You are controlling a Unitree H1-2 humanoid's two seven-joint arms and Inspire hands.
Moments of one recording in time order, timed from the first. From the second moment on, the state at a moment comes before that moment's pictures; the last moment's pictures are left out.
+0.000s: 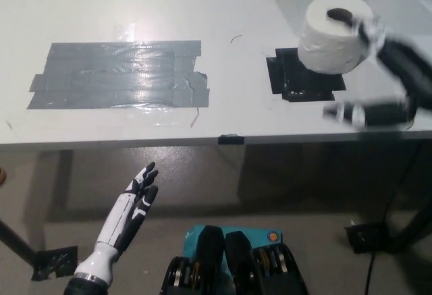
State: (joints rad) left_arm -0.10 0.16 -0.10 0.08 0.23 -0.10 -0.07; right_arm -0.47 -0.40 0.04 -0.37 -0.34 0.18 0.56
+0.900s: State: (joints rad) left_arm -0.02 0.15 -0.12 0.10 0.23 -0.12 -0.07; right_arm 0.12 -0.08 -0.07 0.01 -0.14 -0.16 0.31
